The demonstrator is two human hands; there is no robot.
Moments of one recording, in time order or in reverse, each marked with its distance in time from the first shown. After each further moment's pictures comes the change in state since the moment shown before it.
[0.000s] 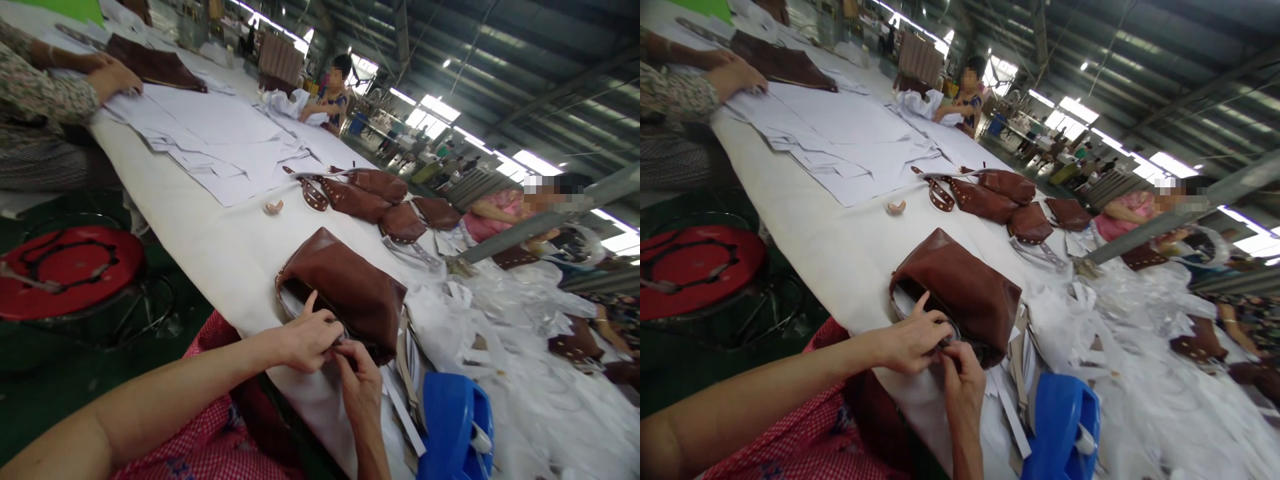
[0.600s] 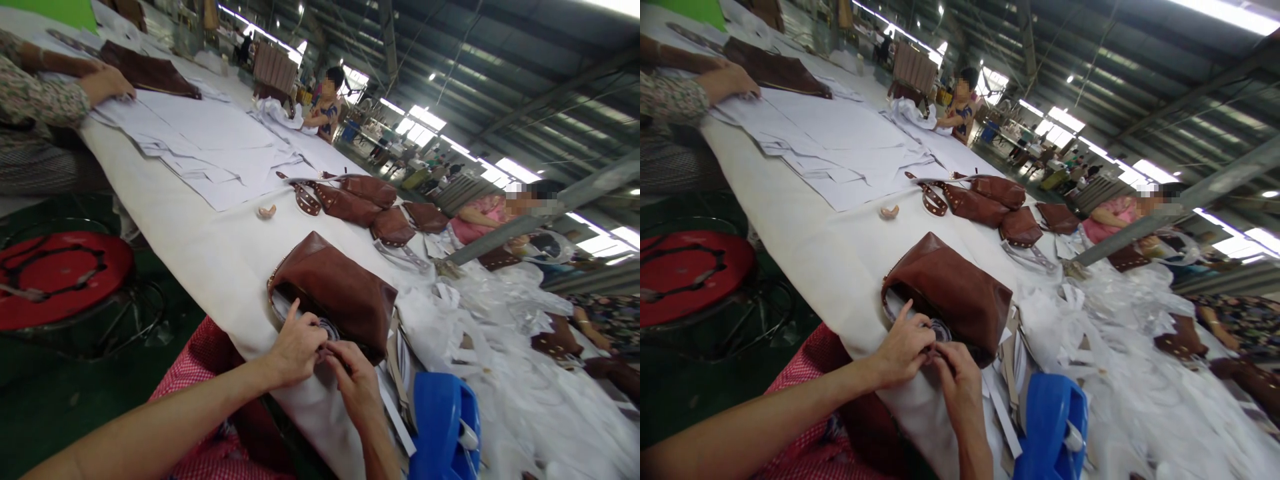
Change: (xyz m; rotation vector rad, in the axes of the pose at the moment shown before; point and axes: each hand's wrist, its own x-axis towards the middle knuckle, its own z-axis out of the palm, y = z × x) left_hand -0.007 0.010 0.024 -0.089 0.201 -0.264; right_hand 0.010 -0.005 -0.016 -0.068 -0.167 -0.067
